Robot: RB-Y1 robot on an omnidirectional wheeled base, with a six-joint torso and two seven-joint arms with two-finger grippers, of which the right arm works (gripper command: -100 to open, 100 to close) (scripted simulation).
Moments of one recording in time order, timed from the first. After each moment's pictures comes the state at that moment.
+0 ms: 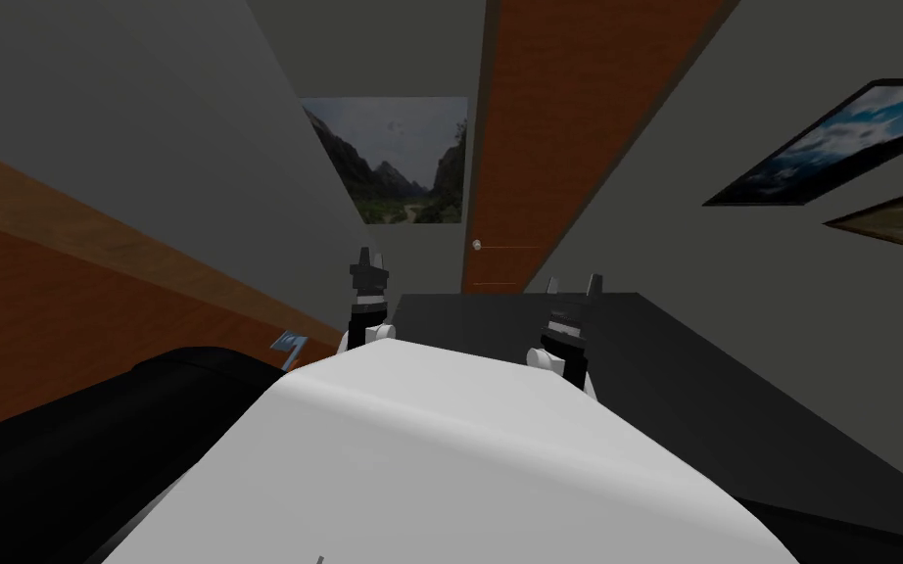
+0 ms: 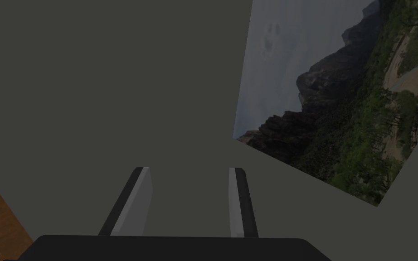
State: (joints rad) arm 0.42 -0.07 -0.05 -2.05 -0.14 -0.56 -0.30
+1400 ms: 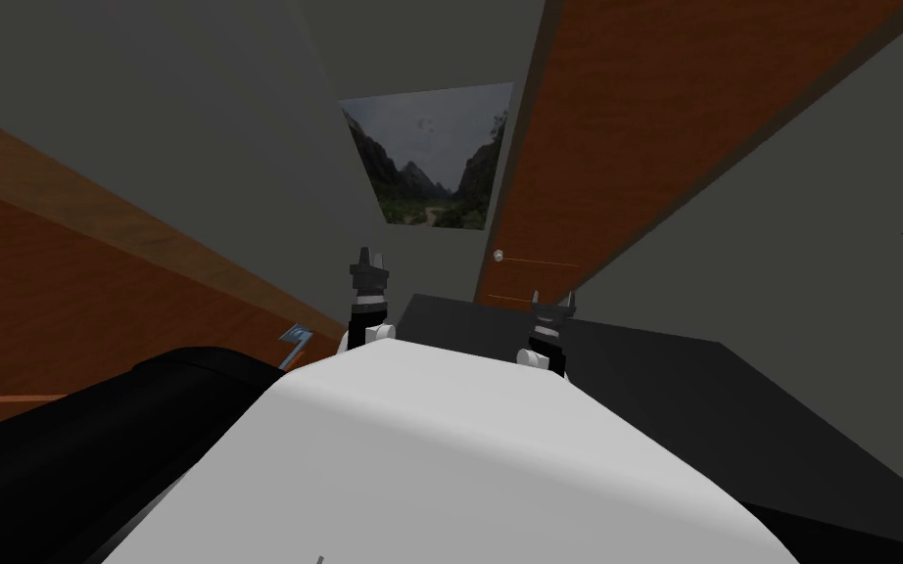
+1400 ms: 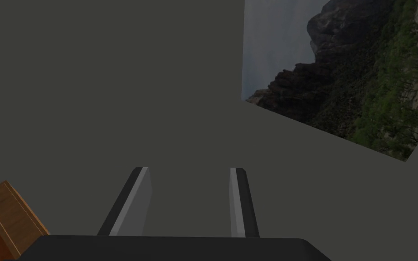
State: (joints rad) arm 0.34 -0.11 -0.01 -1.74 -0.33 -0.64 -0.54
